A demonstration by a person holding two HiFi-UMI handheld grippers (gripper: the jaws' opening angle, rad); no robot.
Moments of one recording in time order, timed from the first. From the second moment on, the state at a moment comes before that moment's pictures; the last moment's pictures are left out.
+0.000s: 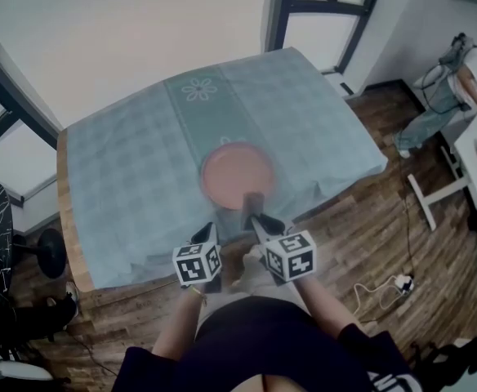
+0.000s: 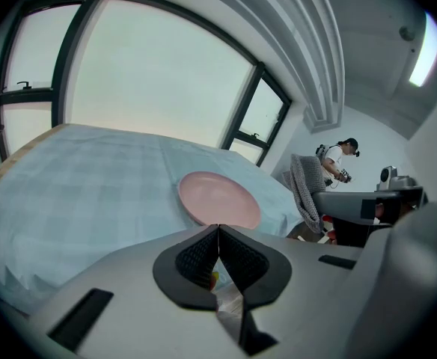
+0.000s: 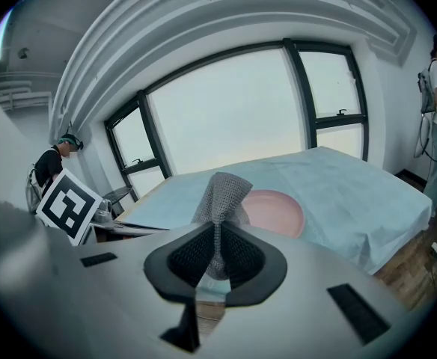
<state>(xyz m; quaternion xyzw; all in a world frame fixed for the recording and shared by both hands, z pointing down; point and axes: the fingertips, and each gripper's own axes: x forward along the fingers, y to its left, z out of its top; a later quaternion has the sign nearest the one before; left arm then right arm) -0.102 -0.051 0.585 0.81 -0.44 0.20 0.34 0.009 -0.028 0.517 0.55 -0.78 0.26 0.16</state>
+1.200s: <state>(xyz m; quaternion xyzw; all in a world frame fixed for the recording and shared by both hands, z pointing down) -0.086 -0.174 0.644 0.73 -0.51 0.19 0.42 0.046 -0.201 0.562 0.44 -0.83 0.22 0.27</state>
